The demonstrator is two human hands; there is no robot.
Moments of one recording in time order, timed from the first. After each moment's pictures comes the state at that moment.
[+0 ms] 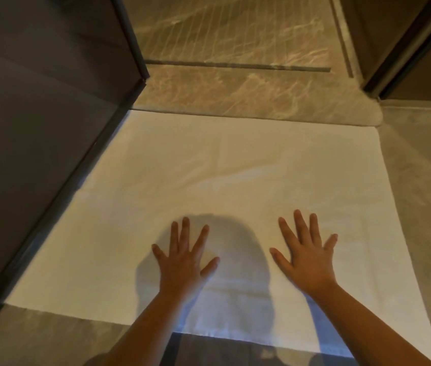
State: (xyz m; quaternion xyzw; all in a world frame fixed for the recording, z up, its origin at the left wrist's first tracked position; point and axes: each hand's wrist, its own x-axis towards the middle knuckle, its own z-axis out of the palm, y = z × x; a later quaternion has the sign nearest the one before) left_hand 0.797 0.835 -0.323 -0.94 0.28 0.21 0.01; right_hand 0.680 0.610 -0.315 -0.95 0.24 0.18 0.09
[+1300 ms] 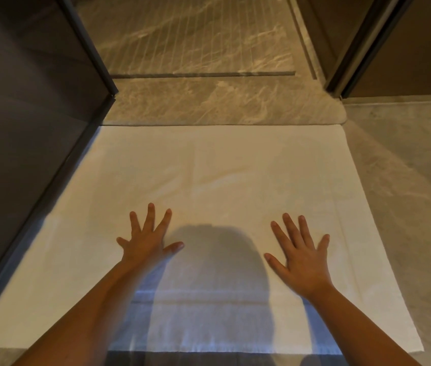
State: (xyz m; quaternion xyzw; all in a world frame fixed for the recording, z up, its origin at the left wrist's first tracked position) left_hand 0.878 0.823 -0.307 -0.93 0.25 0.27 0.00; right_hand 0.659 0.587 -0.319 -0.95 0.25 0.17 0.08
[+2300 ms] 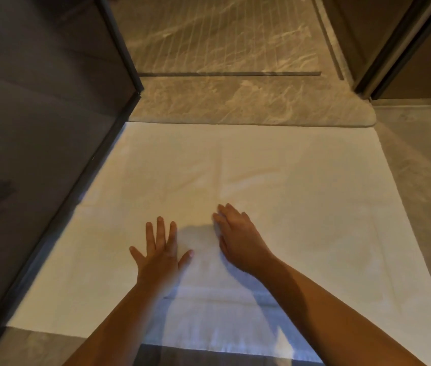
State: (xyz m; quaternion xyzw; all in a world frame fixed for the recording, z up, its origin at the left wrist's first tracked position) left_hand 0.853 0.863 -0.328 -0.95 0.22 0.22 0.01; right_hand 0.783 0.682 -0.299 -0.97 0.05 0.05 0.25
